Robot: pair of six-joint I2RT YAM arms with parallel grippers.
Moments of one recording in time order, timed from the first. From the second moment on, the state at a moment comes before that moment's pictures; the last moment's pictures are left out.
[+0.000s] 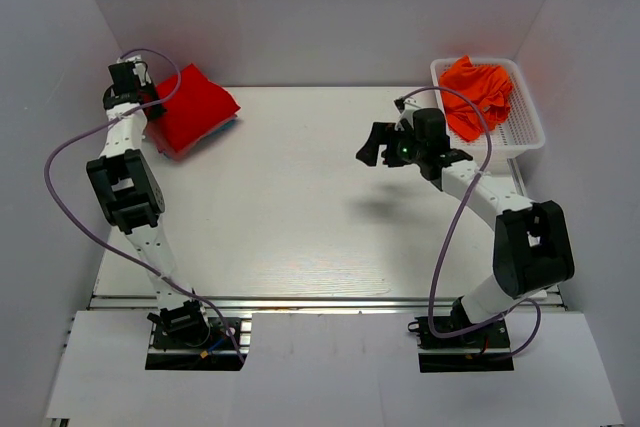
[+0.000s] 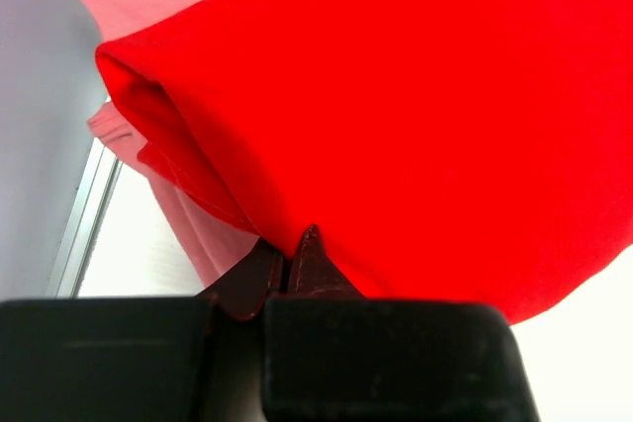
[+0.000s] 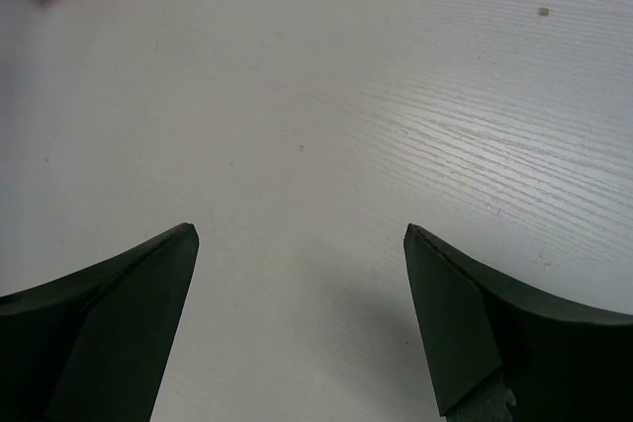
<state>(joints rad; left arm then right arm) 0.29 2.17 1.92 -0.44 0.06 -0.09 0.33 1.55 1.04 -0.04 -0.36 0.31</state>
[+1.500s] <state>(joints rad) 0.37 2.42 2.09 -0.24 0.54 -0.19 0.33 1.60 1.08 -0.08 -0.38 0.33</state>
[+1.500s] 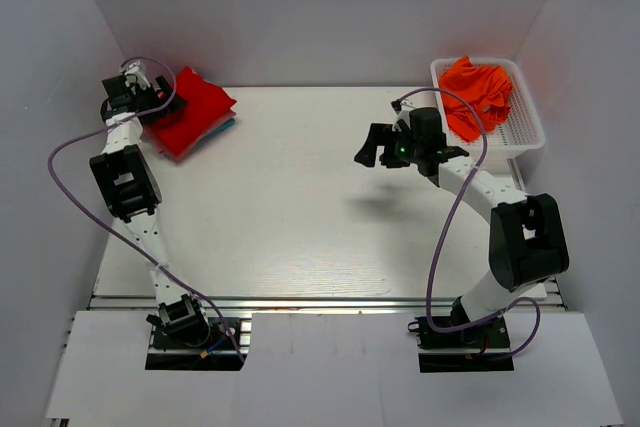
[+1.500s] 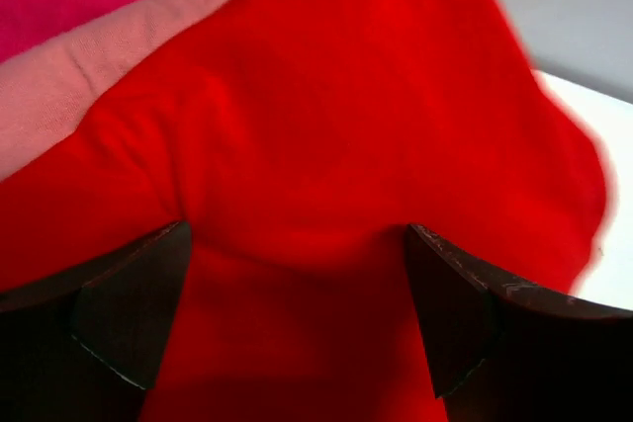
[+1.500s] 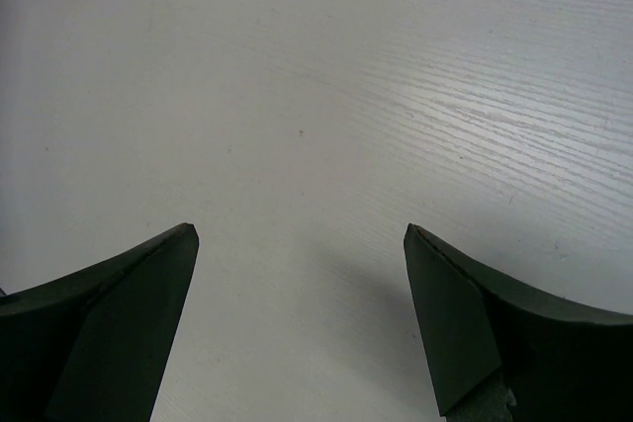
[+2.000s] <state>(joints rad) 0.38 2.39 2.08 -0.17 0.56 -0.27 0.33 1.54 1.06 -0.11 -0.38 0.29</state>
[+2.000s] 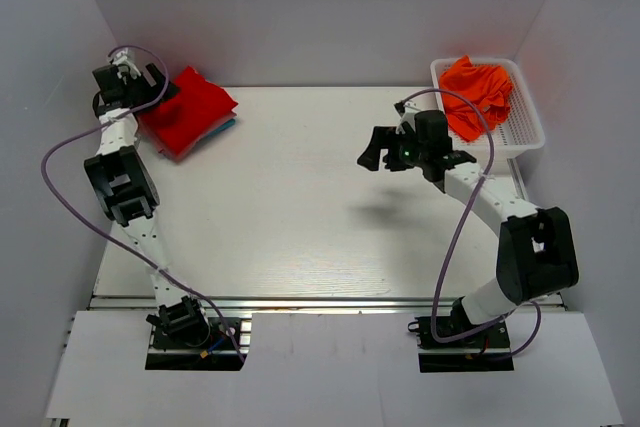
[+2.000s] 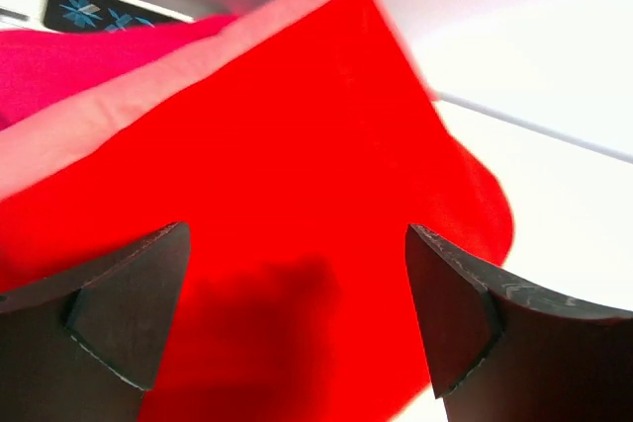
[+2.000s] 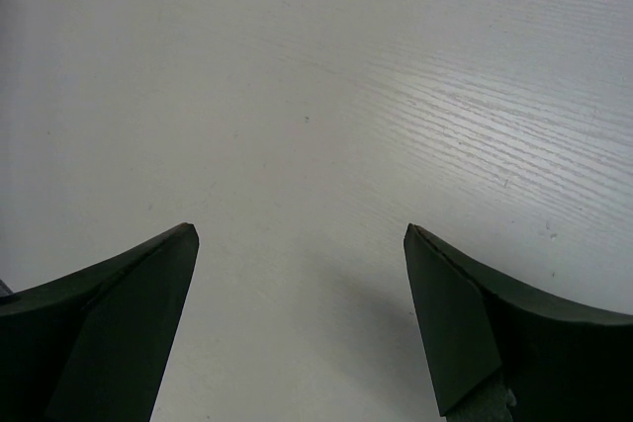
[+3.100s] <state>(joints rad) -0.39 1.32 0.76 -0.02 0.07 -0.21 0.33 1.07 0.44 0.21 -0.32 0.41</state>
